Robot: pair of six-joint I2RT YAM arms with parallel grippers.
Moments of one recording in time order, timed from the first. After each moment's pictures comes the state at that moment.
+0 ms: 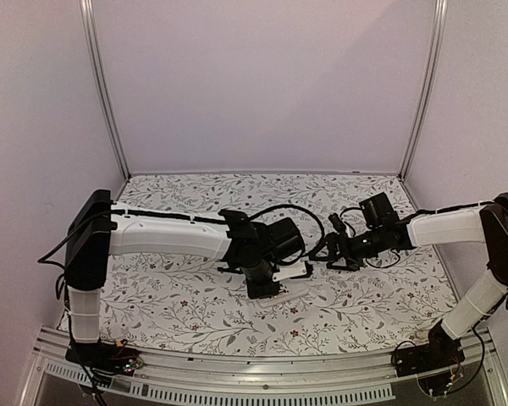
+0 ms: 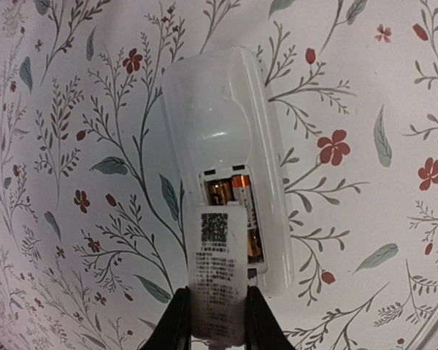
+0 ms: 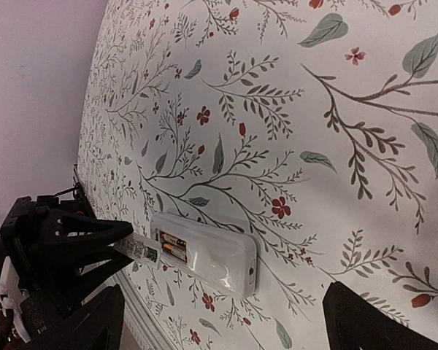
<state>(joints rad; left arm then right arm) -1.17 2.04 1.57 -0.81 -0.17 0.30 0.48 1.57 0.77 -0.11 -0.69 0.47</state>
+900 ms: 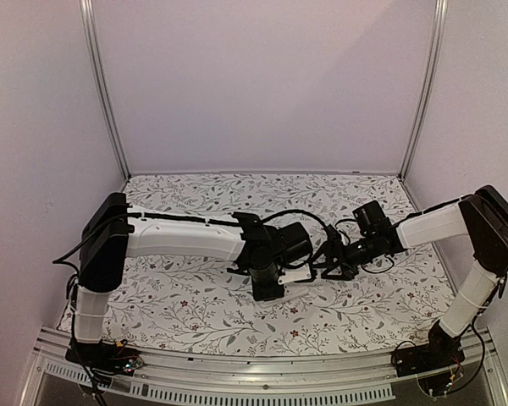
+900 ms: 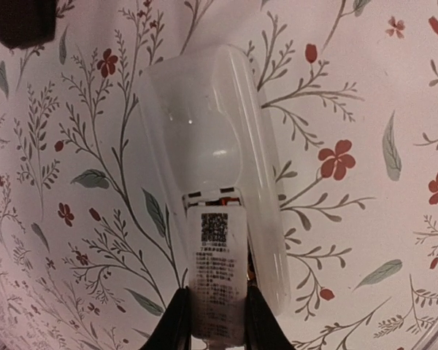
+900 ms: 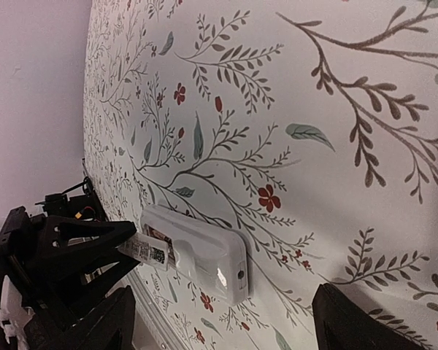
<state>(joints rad) -1.18 2.13 1.67 -0.88 -0.17 0.30 0.48 1.70 0.77 -0.06 -0.77 0.53</state>
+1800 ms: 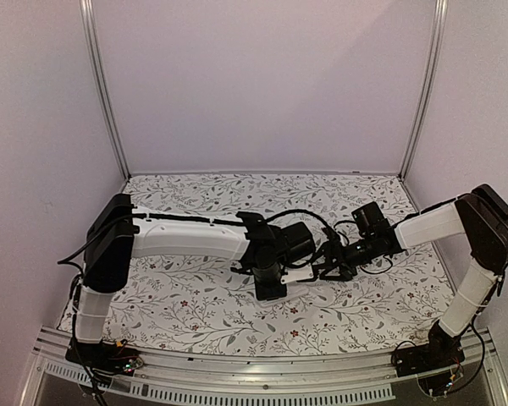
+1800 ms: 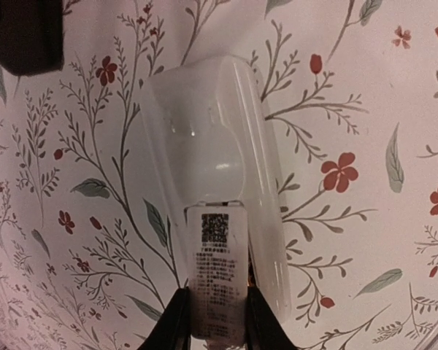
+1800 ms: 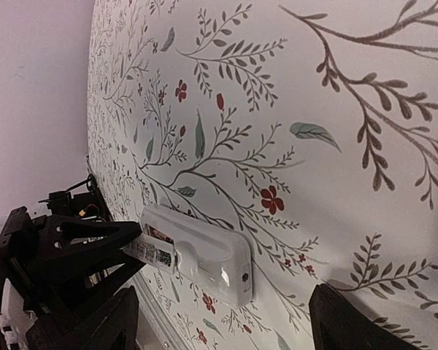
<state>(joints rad) -1.18 2.17 1.72 -0.90 -0.18 0.30 0.48 1.72 0.77 -0.03 -0.80 0.54</state>
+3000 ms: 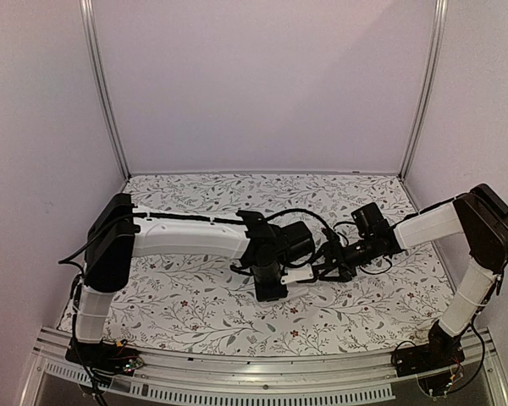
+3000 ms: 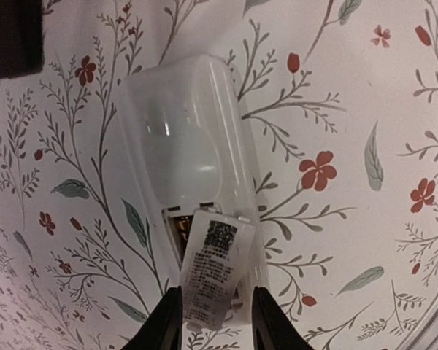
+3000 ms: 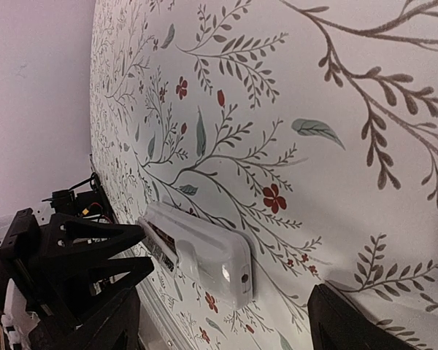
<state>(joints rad) -1.17 2.17 1.73 -0.93 -0.12 0.29 0.48 1.74 0.77 -0.02 -0.82 0.55</state>
